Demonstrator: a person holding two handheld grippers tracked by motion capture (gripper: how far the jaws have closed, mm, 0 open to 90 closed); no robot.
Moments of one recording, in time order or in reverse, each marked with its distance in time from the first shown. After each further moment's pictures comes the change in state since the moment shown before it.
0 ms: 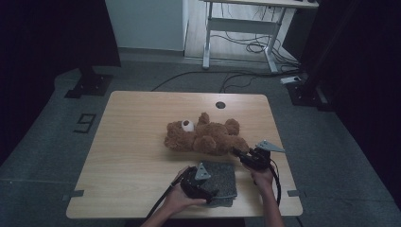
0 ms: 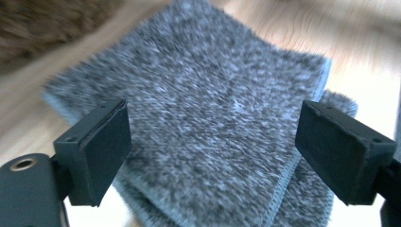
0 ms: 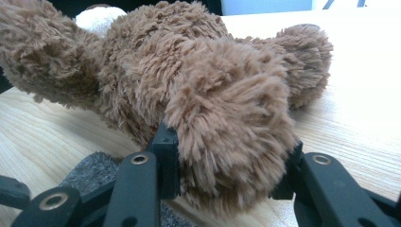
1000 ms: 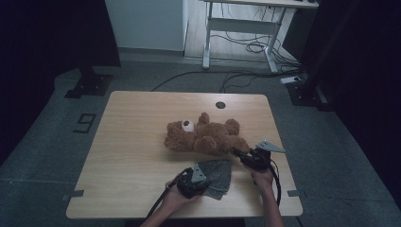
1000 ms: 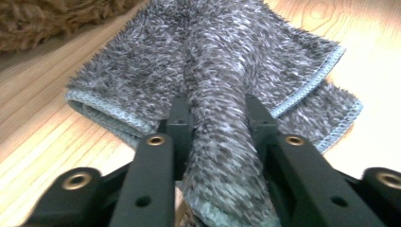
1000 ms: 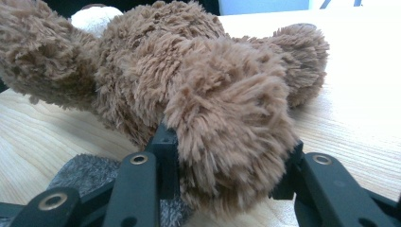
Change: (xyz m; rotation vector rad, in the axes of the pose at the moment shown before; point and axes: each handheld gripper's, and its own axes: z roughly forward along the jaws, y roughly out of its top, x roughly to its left) left arm 0.012 -0.019 0.002 -0.029 0.073 0.019; right arm 0.000 -0.001 -0.001 -0.002 -0.011 0.005
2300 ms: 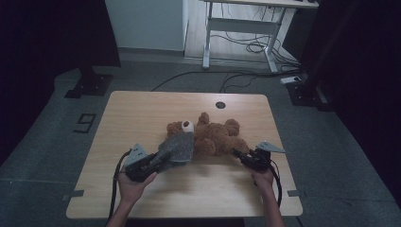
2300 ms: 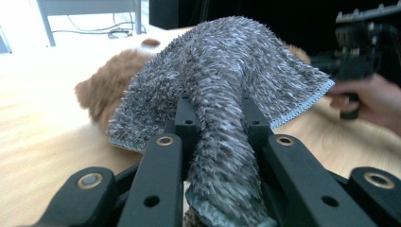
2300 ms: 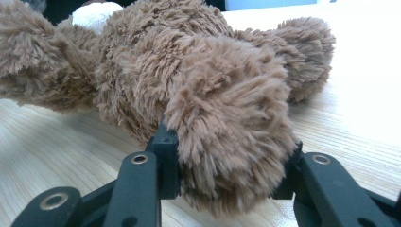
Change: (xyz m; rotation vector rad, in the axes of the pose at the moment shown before) left arm 0.081 -0.015 -0.145 -0.385 0.111 -0.240; right arm -0.003 -0.004 0.001 0.009 0.030 0.008
